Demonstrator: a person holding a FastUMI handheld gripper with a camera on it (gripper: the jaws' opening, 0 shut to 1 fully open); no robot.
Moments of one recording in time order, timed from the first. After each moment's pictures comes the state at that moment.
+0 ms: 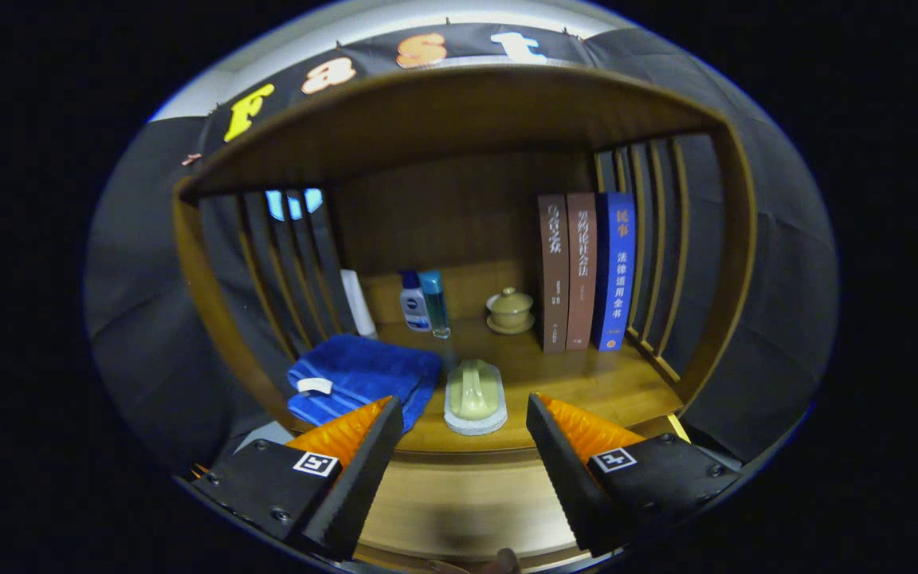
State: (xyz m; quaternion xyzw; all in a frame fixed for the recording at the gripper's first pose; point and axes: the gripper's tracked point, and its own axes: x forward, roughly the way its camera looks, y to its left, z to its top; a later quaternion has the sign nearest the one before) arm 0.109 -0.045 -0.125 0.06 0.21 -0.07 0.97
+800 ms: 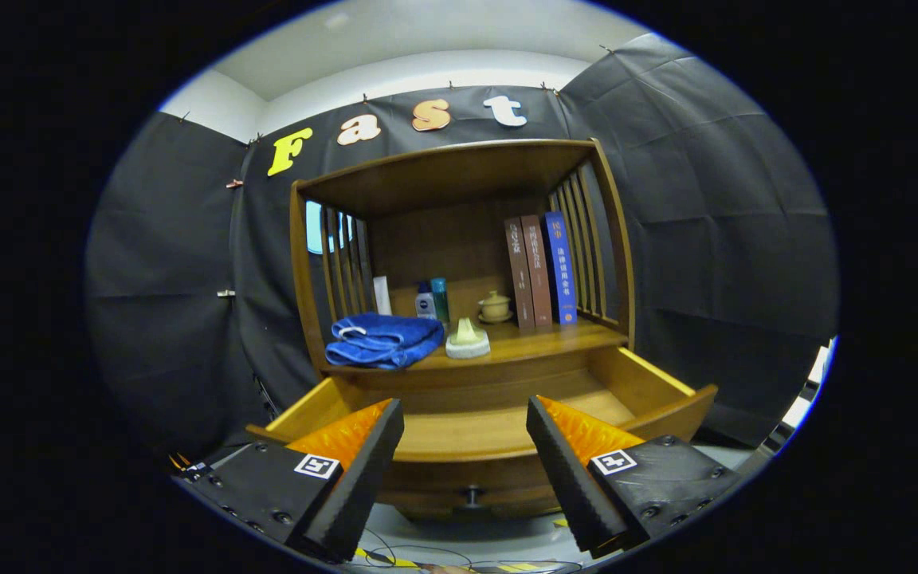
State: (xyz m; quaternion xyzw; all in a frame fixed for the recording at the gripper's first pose) arm -0.084 -0.026 -0.212 0.06 0.11 -0.08 0.99
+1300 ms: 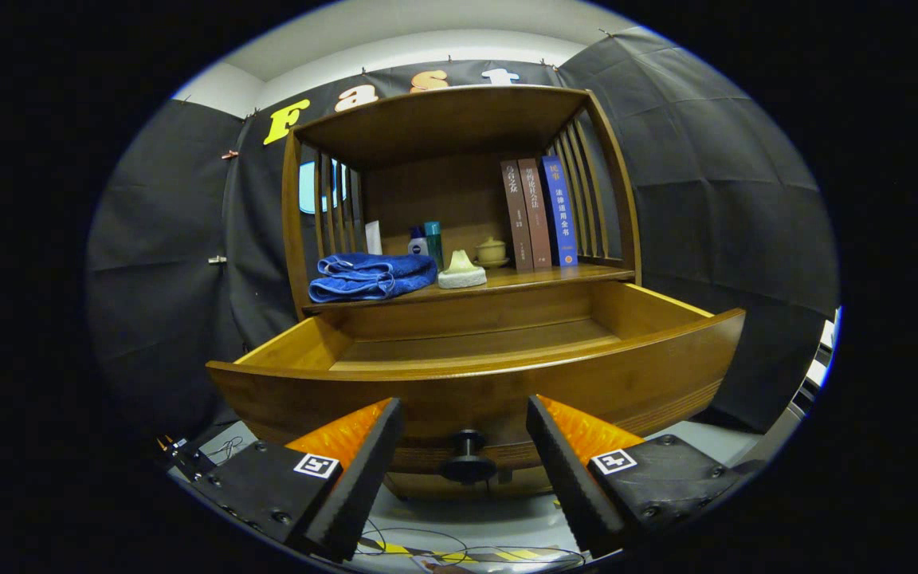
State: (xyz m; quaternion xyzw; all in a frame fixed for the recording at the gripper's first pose) arm -0.073 -0.021 -0.294 0.05 0.15 -0.08 0.98
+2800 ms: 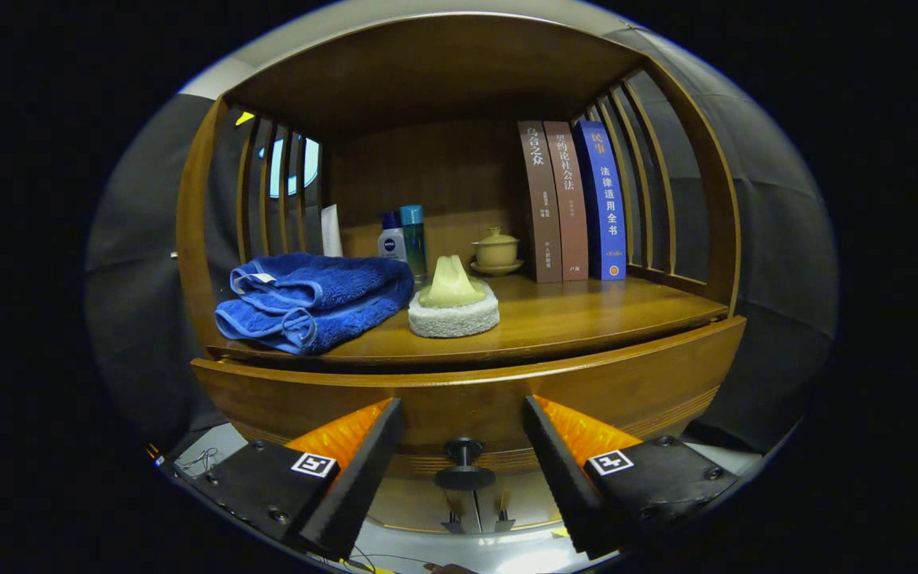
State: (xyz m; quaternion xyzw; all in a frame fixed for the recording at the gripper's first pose) arm 0.116 -0.057 -0.313 0.04 0.18 -0.10 0.98
